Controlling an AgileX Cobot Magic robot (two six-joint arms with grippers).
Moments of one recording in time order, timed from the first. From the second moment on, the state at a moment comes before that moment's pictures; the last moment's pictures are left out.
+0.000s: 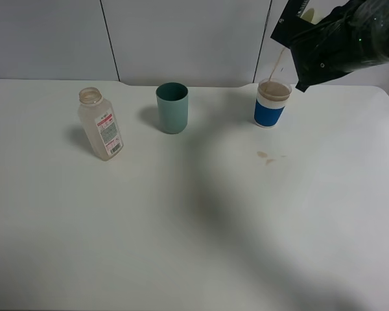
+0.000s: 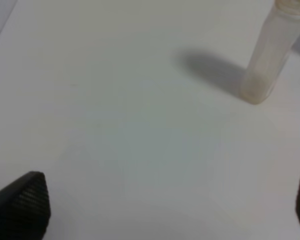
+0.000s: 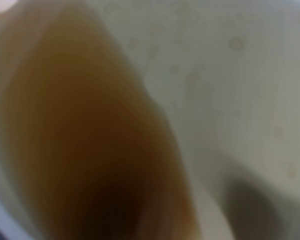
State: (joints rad) left arm 0.03 0.00 -0.51 0.01 1.05 -0.05; right arm 0.44 1.87 -1.12 -1.67 0.92 0.78
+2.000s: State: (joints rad) left arm 0.03 0.00 -0.51 0.01 1.05 -0.05; right arm 0.44 1.87 -1.12 -1.68 0.99 0.56
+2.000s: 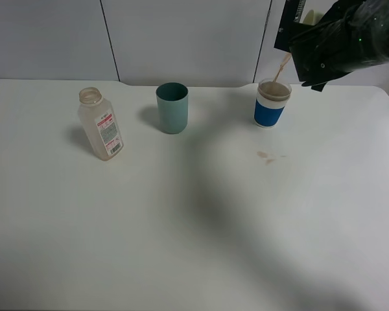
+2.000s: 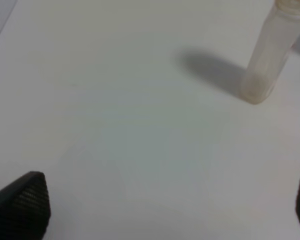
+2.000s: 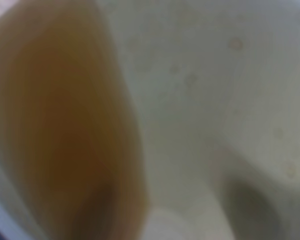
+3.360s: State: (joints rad) left arm 0.03 0.00 -0.51 0.01 1.05 -0.05; right arm 0.44 1.87 -1.12 -1.72 1.01 0.31
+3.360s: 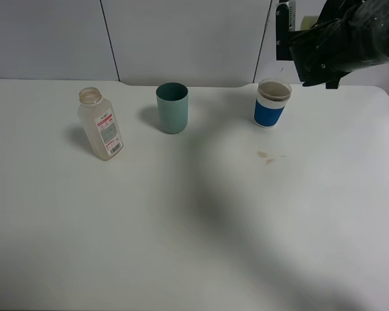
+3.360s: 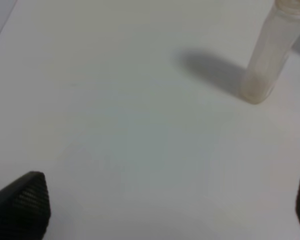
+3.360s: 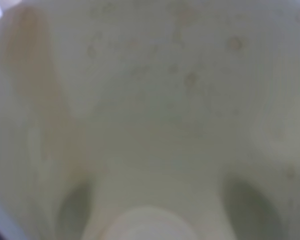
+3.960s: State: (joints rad) left arm 0.03 0.00 -0.51 0.01 1.05 -0.05; right arm 0.44 1.87 -1.12 -1.70 1.01 0.66
